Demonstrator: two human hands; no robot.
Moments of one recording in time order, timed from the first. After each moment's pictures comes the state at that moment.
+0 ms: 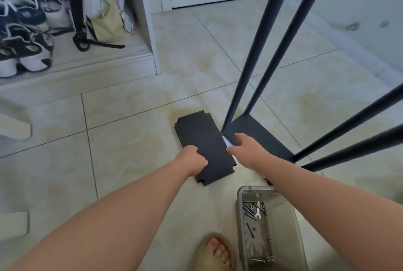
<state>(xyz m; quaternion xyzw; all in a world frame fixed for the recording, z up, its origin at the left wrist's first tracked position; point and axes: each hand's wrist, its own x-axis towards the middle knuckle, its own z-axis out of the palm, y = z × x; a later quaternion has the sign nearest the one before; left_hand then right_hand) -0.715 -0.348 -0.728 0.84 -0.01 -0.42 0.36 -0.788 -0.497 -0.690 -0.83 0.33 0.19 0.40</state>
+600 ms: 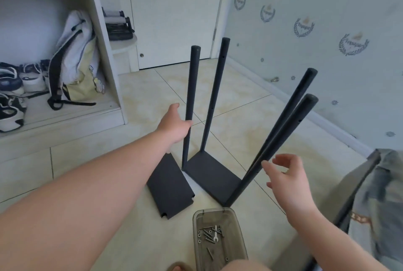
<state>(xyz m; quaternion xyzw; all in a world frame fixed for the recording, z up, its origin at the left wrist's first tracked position) -0.714 -0.425 -0.519 0.85 -0.18 -0.18 0.46 -0.970 -0.533 -0.503 -0.70 0.48 -0.23 0.48</state>
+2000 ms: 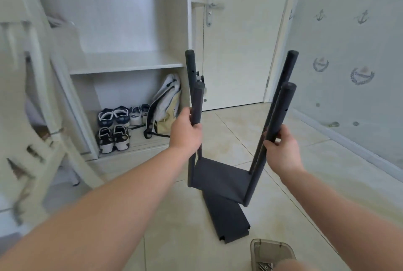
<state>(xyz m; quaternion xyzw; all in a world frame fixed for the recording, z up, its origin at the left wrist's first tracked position) -0.756 -0.242 -0.380 0.83 -0.14 0.07 0.53 -0.873 -0.433 -0.398 -0.80 0.27 -0.28 0.47</state>
